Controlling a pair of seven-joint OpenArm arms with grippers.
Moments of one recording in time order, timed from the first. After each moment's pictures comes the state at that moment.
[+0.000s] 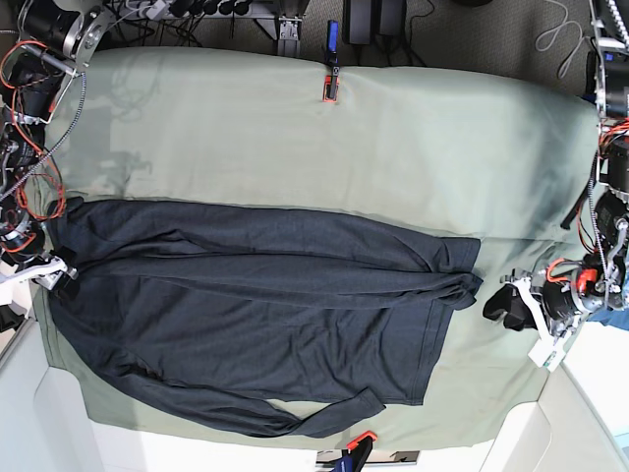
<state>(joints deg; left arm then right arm) -29.5 -40.4 13.1 55.8 -41.1 -38.2 39.0 17.3 15.9 29.2 68.8 30.1 23.3 -49.4</state>
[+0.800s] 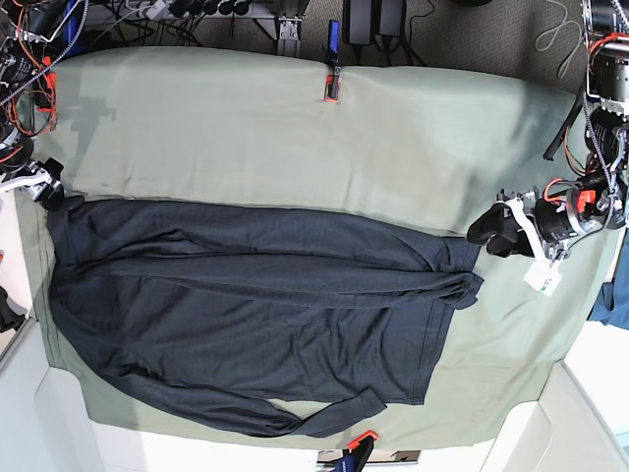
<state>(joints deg) -4.4 -37.8 -4.2 73.8 -49.5 -38.4 45.8 0.1 14.8 37.4 77.3 35.3 23.1 -51.1</state>
